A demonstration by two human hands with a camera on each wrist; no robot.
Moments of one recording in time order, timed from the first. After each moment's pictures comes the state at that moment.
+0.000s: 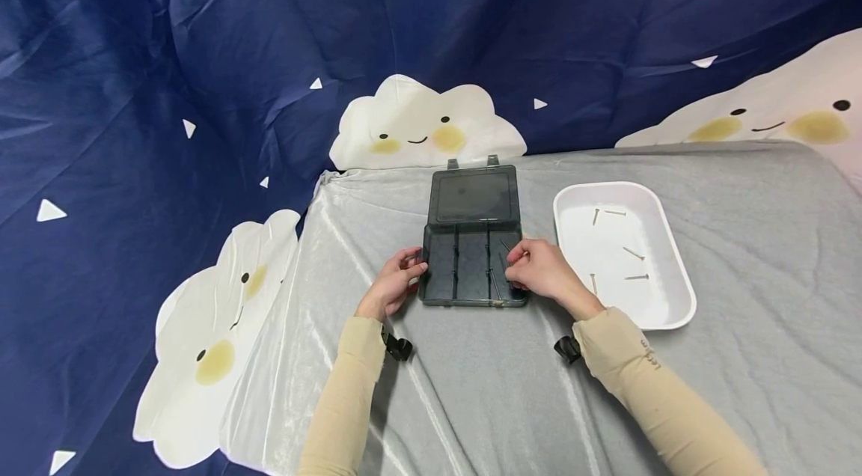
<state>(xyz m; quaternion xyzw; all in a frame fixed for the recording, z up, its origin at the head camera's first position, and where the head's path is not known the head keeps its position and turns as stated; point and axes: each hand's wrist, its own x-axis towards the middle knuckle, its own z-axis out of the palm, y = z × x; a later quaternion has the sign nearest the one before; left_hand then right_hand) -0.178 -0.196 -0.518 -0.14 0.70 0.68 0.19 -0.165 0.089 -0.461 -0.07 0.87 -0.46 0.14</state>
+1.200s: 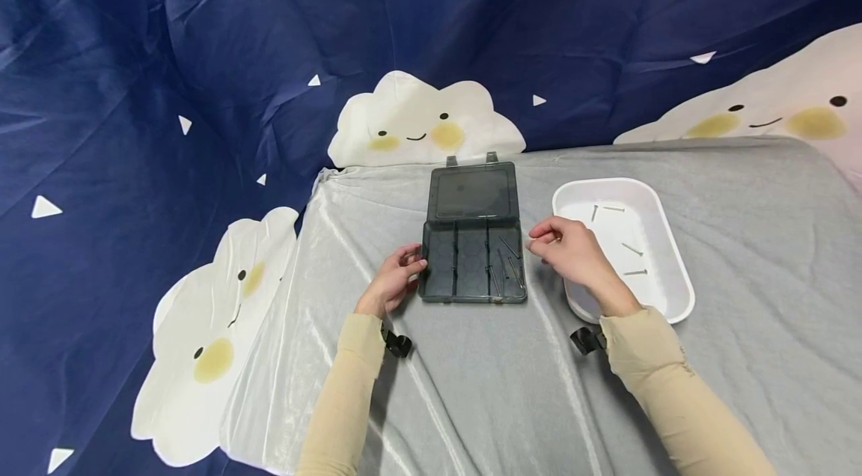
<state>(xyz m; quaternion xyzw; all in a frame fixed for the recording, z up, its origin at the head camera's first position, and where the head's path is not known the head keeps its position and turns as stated) -0.181 -0.198 -0.522 -0.14 0.69 0.68 0.19 -0.159 0.122 -0.427 -0.05 0.87 -0.48 0.07</state>
